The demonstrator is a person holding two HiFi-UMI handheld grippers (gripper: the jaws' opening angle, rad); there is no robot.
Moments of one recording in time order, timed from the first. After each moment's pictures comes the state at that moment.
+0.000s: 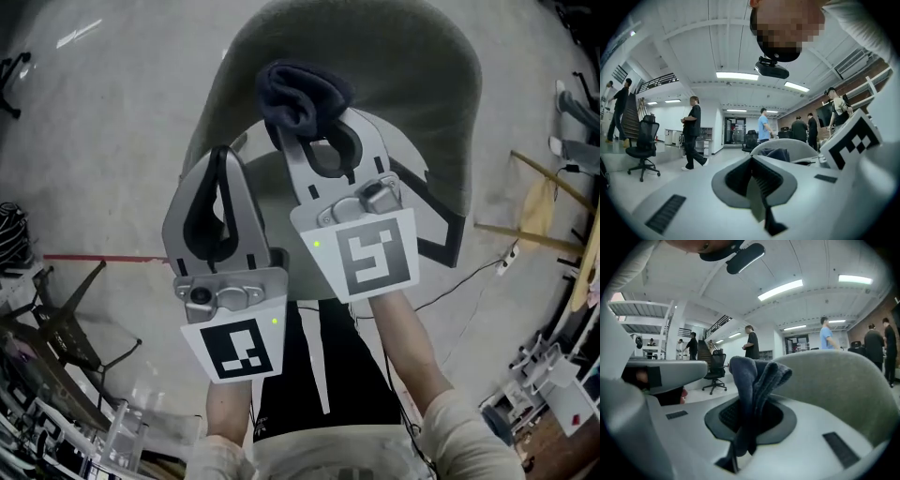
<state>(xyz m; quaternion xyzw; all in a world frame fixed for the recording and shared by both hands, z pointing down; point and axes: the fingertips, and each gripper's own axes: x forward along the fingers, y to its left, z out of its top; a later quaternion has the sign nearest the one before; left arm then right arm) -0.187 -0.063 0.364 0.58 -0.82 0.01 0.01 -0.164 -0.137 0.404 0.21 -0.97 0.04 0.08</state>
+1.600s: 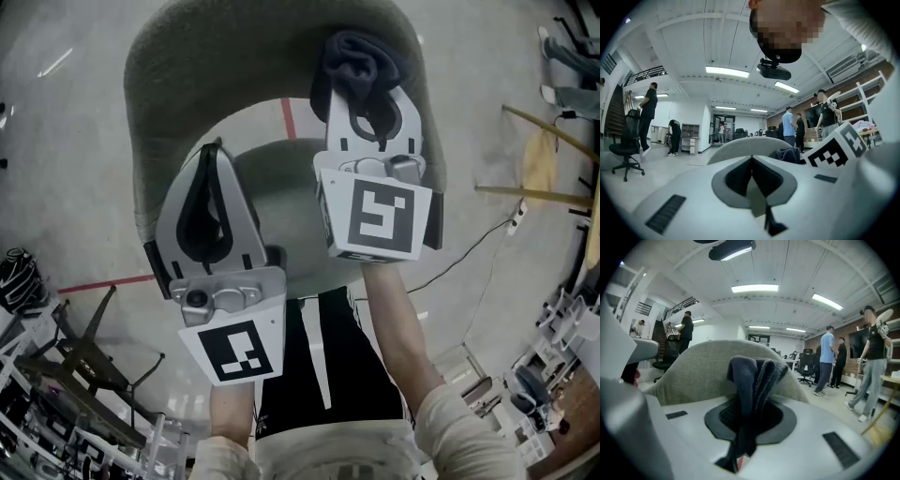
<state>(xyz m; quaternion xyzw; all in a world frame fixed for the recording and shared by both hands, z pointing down) -0.140 -0.109 0.377 0.63 -0.77 0.02 0.02 -0.042 -0.242 0.436 0.47 -0.87 0.02 0.13</state>
